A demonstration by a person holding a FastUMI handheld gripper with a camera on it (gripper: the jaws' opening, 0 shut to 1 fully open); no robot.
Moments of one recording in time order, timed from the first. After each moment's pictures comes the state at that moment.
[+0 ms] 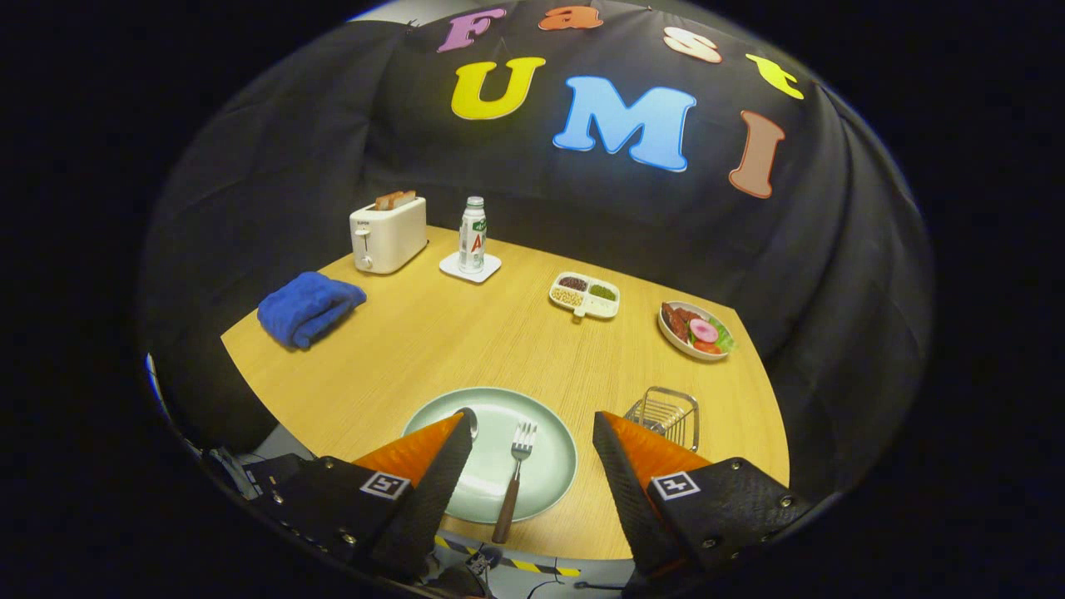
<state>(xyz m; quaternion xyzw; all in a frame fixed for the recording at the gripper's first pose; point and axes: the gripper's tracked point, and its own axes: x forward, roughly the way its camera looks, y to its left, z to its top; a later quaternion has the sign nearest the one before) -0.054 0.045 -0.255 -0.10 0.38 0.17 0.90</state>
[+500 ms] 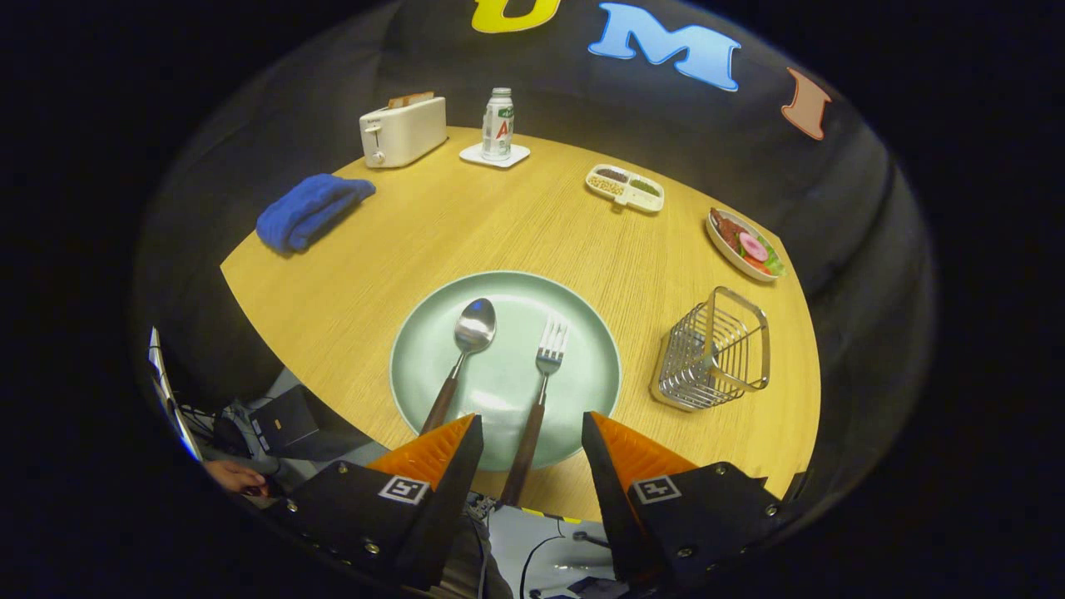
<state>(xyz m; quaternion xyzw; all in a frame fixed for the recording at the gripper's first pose) -0.095 0.042 -0.339 -0.14 0.52 0.20 0.82</state>
